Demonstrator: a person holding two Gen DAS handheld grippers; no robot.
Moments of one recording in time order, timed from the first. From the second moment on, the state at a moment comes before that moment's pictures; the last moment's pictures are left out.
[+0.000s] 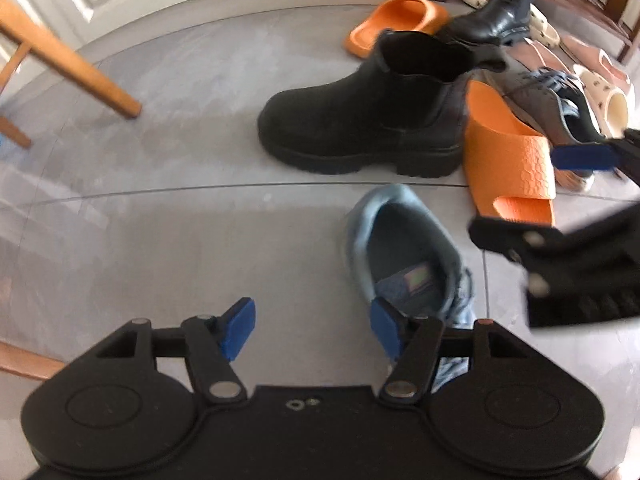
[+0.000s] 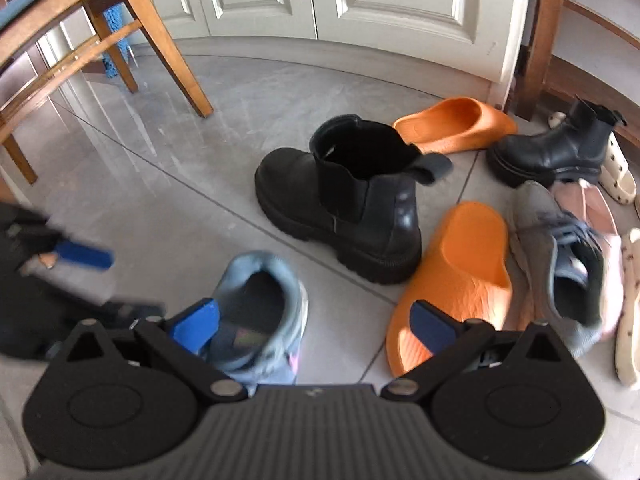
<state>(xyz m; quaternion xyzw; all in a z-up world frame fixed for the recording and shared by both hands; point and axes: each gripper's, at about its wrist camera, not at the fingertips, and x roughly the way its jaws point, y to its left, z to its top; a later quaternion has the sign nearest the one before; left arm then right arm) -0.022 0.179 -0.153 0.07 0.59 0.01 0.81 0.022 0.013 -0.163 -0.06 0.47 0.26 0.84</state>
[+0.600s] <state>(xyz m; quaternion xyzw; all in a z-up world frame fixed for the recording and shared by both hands) -0.027 0.215 -0.163 0.05 0.56 -0.04 0.82 0.061 0.078 -0.222 -0.09 0.59 0.12 0.79</state>
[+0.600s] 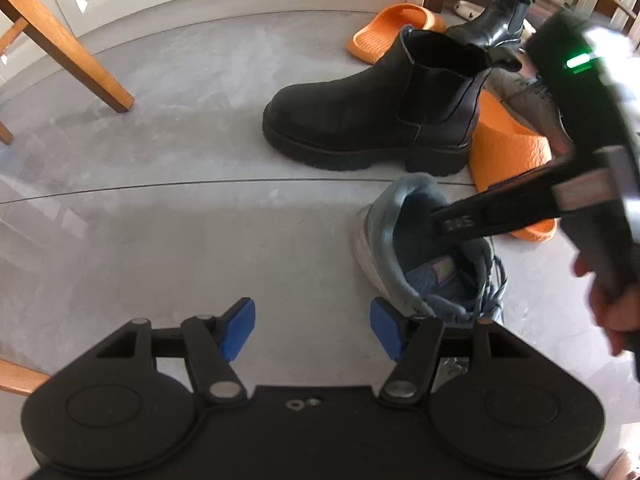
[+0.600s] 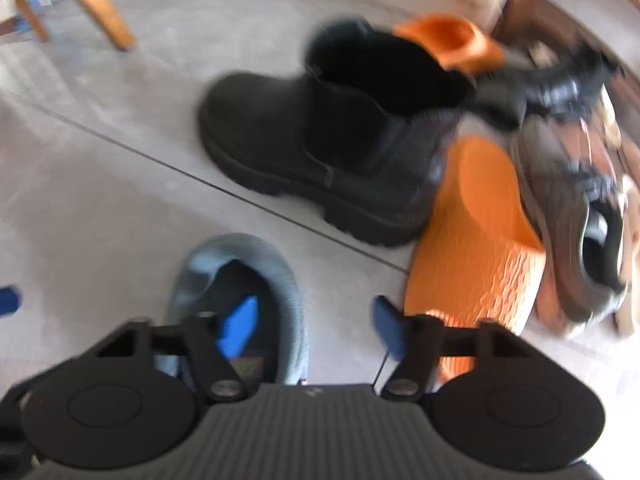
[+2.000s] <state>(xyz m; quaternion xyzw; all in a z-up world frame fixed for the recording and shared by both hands) -0.070 0.251 -0.158 0.07 0.58 0.02 0.81 -0.079 0.135 -0.163 -0.59 0.18 0.64 0.46</state>
